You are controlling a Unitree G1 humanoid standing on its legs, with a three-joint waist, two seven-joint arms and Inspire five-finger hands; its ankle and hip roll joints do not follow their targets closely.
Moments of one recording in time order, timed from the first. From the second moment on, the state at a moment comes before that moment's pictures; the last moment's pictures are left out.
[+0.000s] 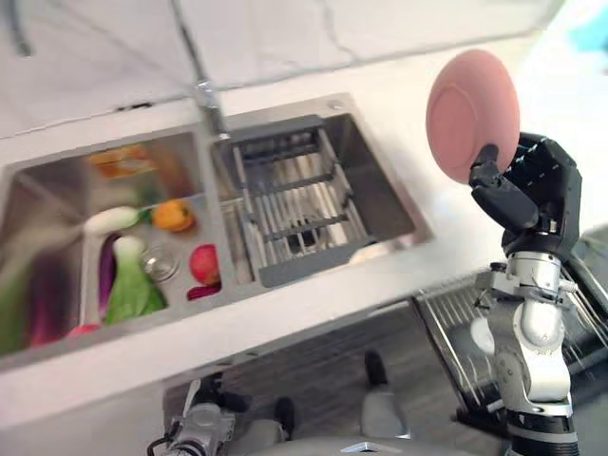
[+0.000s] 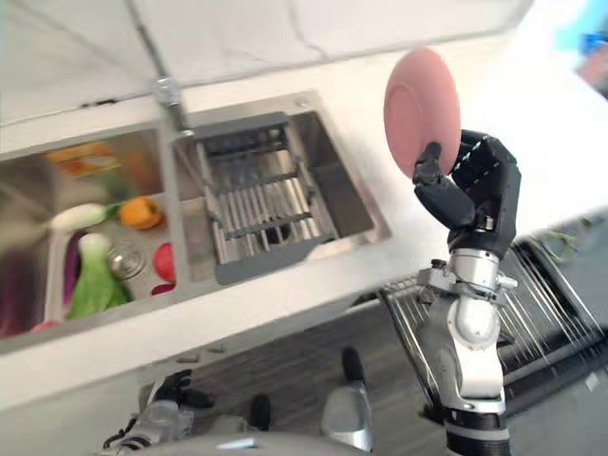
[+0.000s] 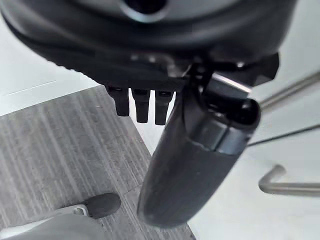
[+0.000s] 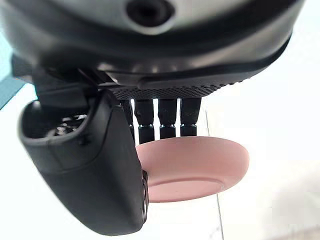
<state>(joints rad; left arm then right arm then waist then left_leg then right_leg) -0.08 0.20 -0.08 1.23 -0.01 -0.07 0.26 0.01 -0.28 -0.13 -0.36 0.27 -0.18 -0.29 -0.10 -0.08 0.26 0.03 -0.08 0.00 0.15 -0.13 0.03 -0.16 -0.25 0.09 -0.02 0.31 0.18</state>
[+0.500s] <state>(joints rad) 0.06 0.20 0.02 1.21 0.02 -0.04 0.26 -0.01 -0.47 -0.21 -0.30 -0.35 -0.11 -0.37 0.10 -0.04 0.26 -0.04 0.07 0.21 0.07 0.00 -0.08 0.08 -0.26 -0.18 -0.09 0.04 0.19</state>
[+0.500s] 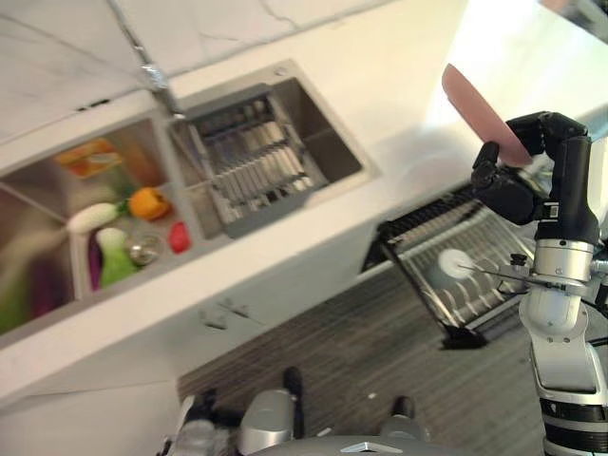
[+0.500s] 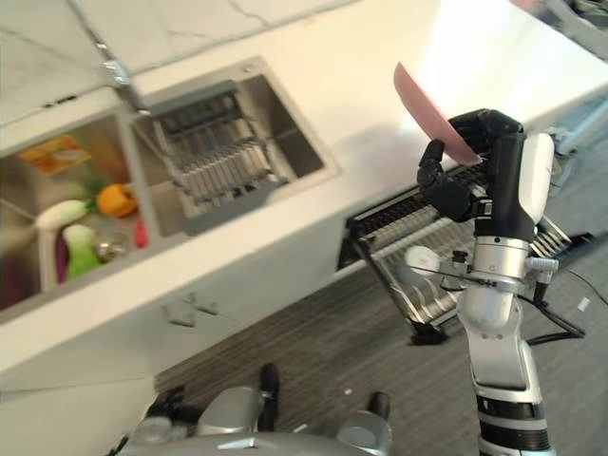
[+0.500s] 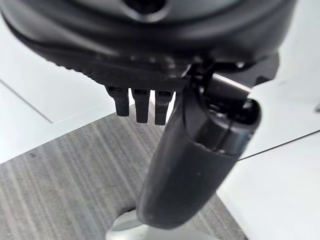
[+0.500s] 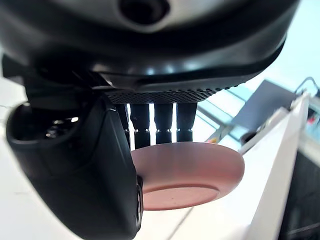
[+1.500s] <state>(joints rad) 0.08 0.13 -0.03 1.18 0.05 -0.05 0.21 0.03 -0.68 -0.04 0.16 -0.60 -0.05 -0.28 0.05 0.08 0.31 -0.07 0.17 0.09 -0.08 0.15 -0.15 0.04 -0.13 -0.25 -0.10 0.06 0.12</state>
